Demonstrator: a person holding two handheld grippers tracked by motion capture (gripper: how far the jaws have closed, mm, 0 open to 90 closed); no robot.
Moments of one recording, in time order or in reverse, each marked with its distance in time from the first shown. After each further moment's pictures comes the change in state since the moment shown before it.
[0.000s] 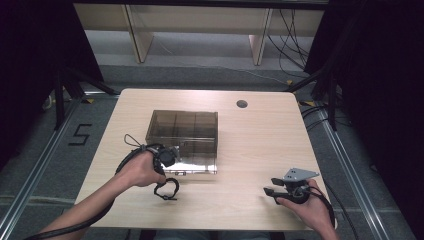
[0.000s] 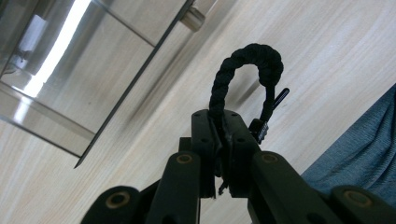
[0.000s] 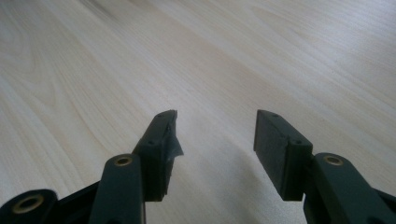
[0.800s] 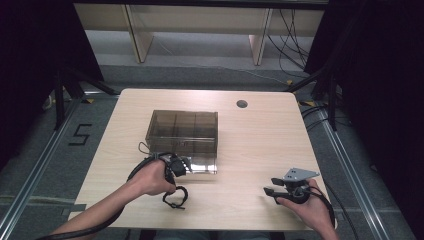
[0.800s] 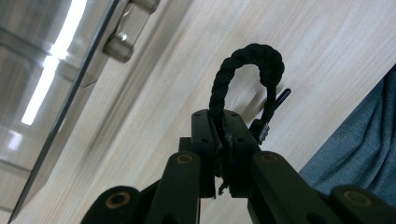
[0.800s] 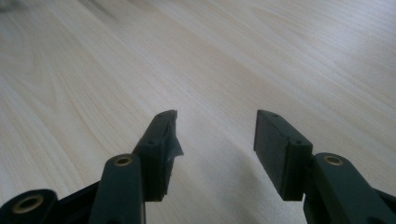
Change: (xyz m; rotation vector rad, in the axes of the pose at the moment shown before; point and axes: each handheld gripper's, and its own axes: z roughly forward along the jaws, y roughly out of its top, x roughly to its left) left arm -0.027 0.013 0.016 0.016 0.001 0.105; right arm -0.002 0.001 -0.001 0.003 0.000 -0.012
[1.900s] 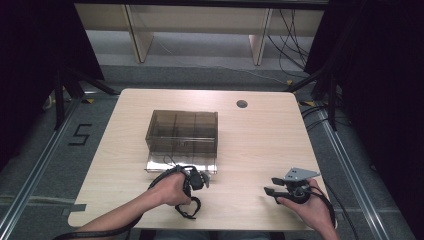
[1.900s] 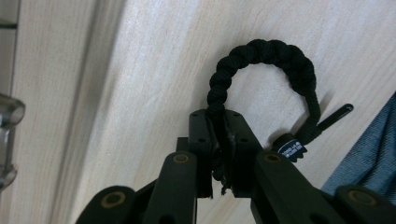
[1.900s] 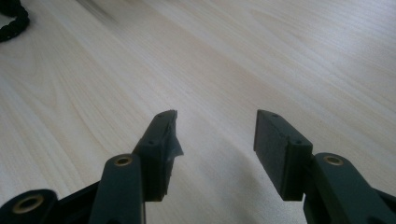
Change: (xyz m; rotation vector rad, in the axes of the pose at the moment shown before) left arm -0.038 0.032 0.040 0.042 0.015 0.163; right arm 0.001 0.000 -0.001 -0.008 0.000 0.014
